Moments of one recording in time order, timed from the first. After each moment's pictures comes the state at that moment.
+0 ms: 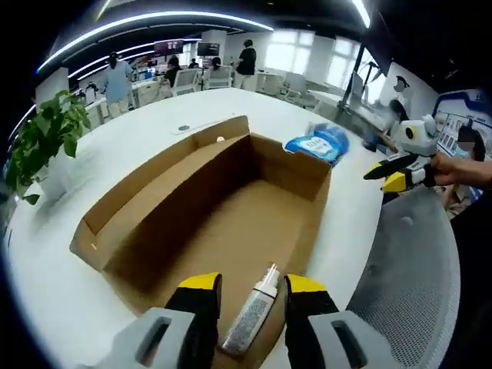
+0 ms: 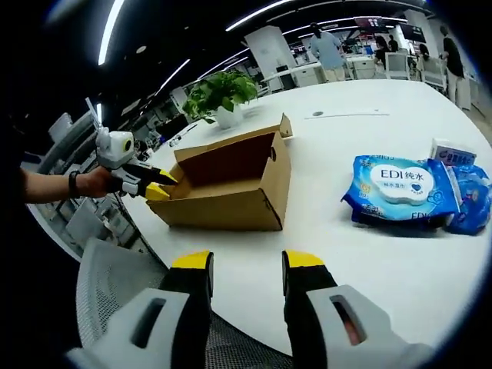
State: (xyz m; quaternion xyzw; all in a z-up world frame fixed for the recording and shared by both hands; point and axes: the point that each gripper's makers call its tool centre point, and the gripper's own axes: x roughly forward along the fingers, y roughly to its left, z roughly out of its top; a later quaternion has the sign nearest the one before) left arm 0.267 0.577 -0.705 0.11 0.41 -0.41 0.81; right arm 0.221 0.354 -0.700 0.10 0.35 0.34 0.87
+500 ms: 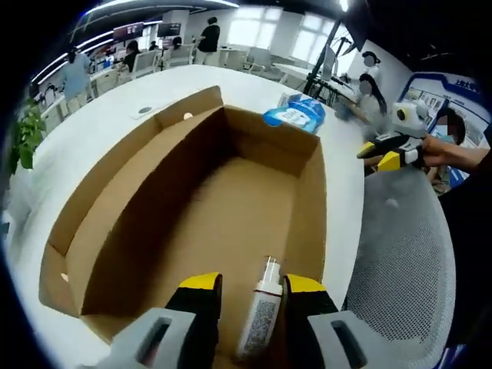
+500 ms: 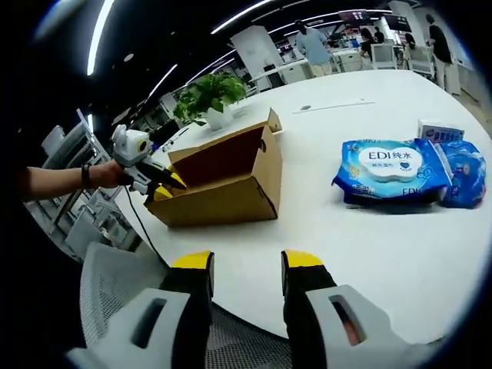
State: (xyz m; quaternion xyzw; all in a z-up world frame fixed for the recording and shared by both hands) left arm 0.277 0.571 -0.729 0.14 0.45 -0.48 0.74; right arm 0.211 0.344 -0.704 0.13 0.36 0.31 0.87
